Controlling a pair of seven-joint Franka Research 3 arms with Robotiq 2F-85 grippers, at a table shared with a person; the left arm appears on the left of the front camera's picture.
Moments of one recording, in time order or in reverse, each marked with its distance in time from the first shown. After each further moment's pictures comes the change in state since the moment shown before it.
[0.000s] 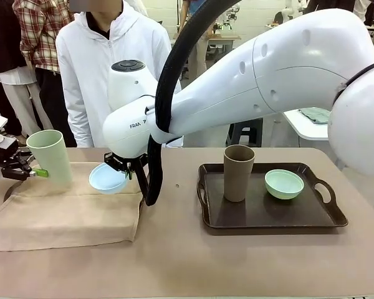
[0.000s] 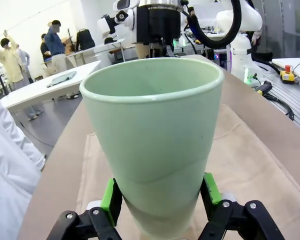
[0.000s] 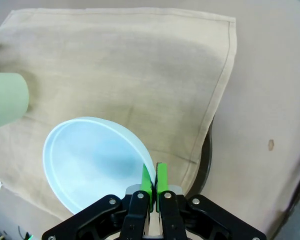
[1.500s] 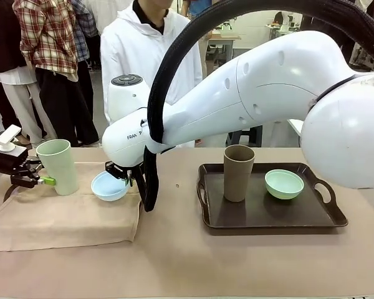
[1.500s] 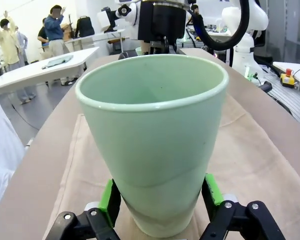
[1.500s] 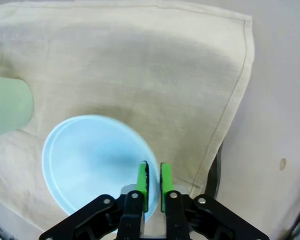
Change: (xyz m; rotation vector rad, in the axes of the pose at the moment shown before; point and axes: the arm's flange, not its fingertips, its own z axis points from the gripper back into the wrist) left arm -0.031 0.003 -0.018 -0.015 0.026 0.097; right arm 0.008 -0.001 -0.040 -0.009 0.023 0.022
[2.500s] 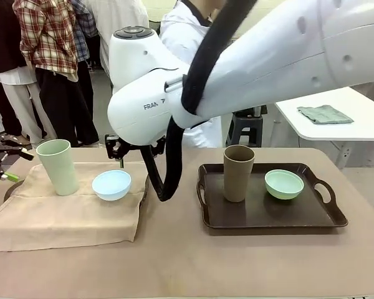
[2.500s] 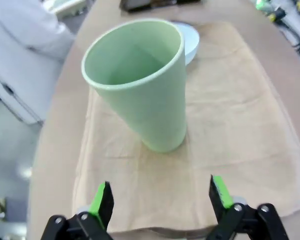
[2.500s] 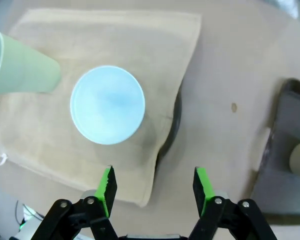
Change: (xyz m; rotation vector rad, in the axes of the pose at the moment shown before) left arm 0.082 -0.039 0.075 0.137 0.485 -0.102; right arm -0.059 -0.015 0.130 -0.030 -0.080 -0.016
